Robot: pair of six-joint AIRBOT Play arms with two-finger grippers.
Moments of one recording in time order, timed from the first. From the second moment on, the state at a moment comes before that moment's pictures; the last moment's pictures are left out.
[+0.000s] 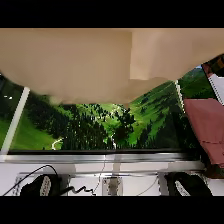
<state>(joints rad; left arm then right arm) 0.46 -0.59 1.34 0.68 -0.51 -1.31 0.15 -0.55 1.50 -1.62 0.80 1.53</state>
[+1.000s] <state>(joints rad) 0.24 -1.34 1.35 0.86 -0.80 -1.07 0.15 -1.33 1.51 -1.48 0.87 1.46</state>
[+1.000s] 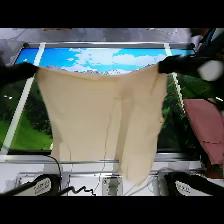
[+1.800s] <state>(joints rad) 0.17 -1.59 1.35 1.09 -0.96 -1.06 -0.07 -1.61 1.51 -1.44 1.18 1.48</state>
